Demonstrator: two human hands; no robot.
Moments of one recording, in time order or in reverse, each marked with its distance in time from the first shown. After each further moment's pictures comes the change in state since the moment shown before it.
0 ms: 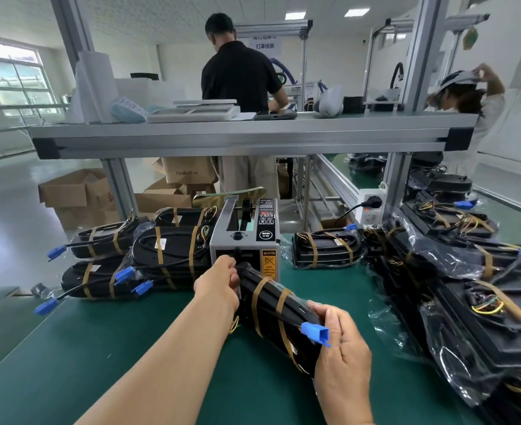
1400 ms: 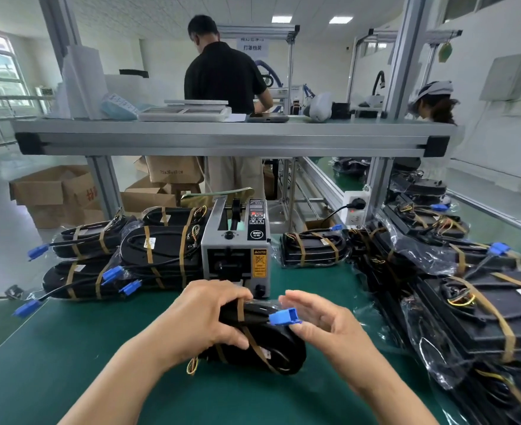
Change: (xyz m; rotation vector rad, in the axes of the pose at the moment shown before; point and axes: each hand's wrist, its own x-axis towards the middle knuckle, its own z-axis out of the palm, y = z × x) left_hand -0.068 0.022 -0.068 1.443 -0.679 0.879; right_hand 0.034 -0.032 -0.039 0.015 -0.746 0.124
